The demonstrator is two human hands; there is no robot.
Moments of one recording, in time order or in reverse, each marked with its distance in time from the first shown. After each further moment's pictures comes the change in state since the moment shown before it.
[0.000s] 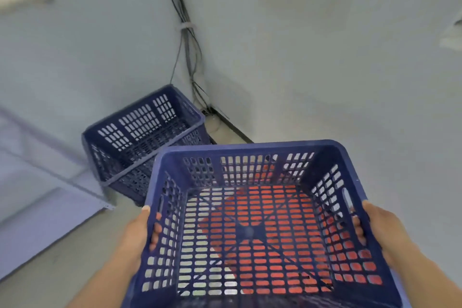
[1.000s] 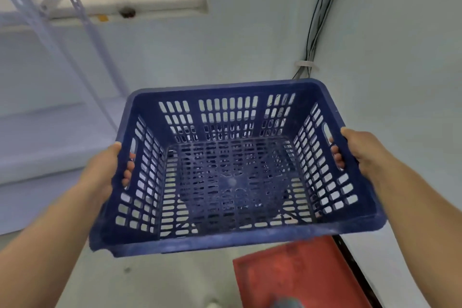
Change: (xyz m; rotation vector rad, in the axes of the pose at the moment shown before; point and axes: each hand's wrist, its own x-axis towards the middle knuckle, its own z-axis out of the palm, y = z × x) left_hand 0.116 0.195 -0.263 -0.337 0.342 0.074; right_hand -0.049 -0.342 0.383 -0.265 -0.368 -0.337
